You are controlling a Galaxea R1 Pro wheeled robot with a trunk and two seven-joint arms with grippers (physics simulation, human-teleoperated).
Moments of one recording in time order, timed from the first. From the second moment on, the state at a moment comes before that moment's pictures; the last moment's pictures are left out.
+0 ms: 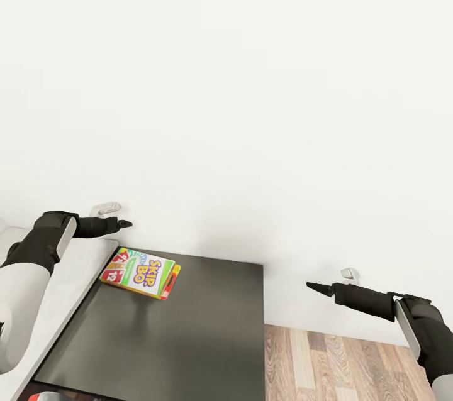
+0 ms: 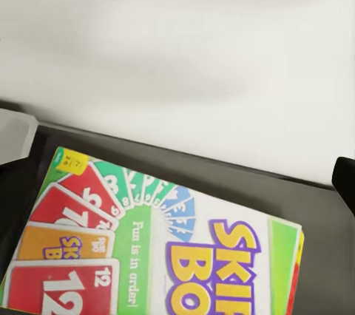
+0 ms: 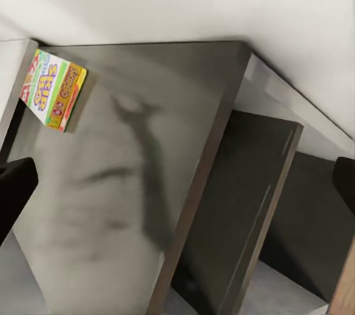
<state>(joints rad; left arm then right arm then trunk) -1.00 0.33 0.14 -0.67 0.02 0.80 -0.47 -0.49 -0.30 -0.27 -0.93 -0.07 0.66 1.12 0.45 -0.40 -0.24</state>
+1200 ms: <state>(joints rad) -1.00 0.33 0.14 -0.69 0.02 0.79 -0.44 -0.49 -0.29 -0.27 -0.93 -0.07 0.66 1.12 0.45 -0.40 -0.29</state>
